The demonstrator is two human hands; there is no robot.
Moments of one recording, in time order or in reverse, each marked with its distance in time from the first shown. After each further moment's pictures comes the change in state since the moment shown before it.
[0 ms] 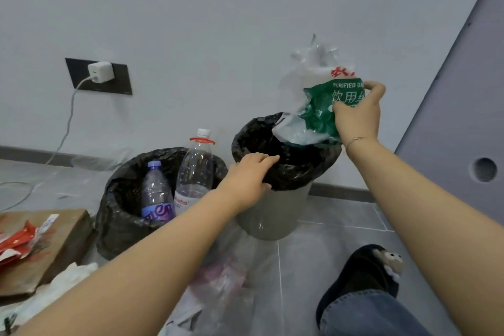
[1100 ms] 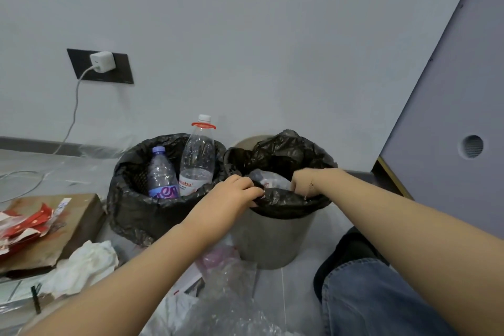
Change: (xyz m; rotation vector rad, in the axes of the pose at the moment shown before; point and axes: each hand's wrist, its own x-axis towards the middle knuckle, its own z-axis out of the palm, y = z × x) left_hand -0.101 0.004 0.009 0.103 0.212 0.300; right_hand -0.074 0.070 0.027 -1.177 -1.318 -0.141
